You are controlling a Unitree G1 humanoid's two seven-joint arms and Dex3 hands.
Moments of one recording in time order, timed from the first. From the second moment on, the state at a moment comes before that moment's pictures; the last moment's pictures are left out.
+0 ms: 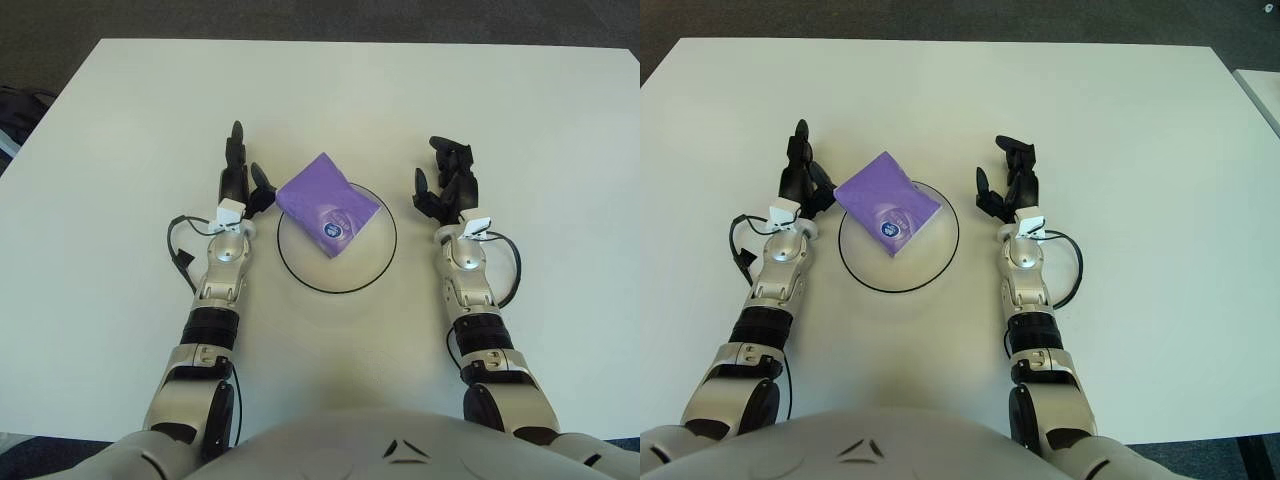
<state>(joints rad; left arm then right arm) -0.31 0.07 0.06 0.39 0.09 -0.36 0.15 -0.30 0.03 -0.09 0.42 -0.03 -0.33 -0.17</state>
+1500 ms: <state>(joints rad) -0.33 0.07 0.06 0.49 0.09 -0.47 0.15 -0.33 0.02 -0.12 0.54 0.05 -0.50 -0.02</state>
